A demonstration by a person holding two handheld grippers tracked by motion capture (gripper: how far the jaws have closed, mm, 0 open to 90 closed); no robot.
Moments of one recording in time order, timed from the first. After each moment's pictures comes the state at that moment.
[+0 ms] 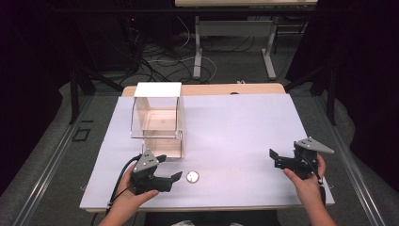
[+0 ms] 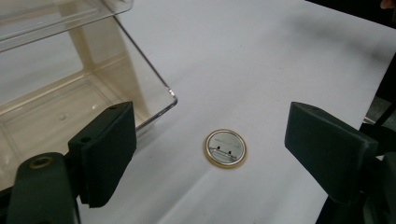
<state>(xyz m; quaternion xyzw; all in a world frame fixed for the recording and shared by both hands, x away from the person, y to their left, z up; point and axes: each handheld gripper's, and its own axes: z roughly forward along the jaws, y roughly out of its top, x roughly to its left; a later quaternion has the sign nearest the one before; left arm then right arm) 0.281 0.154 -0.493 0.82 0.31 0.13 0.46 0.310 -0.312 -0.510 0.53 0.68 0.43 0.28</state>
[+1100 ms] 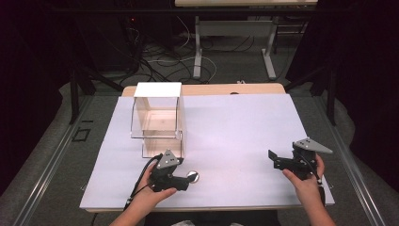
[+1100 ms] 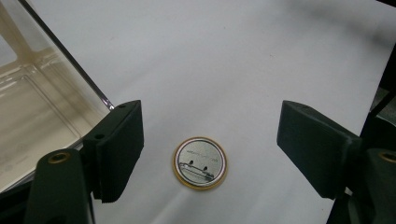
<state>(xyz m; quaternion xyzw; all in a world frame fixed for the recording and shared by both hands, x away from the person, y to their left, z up) 0.294 0.114 -0.516 0.84 0.32 0.10 0.43 0.312 -0.311 -0.513 0.51 0.68 0.44 0.28</state>
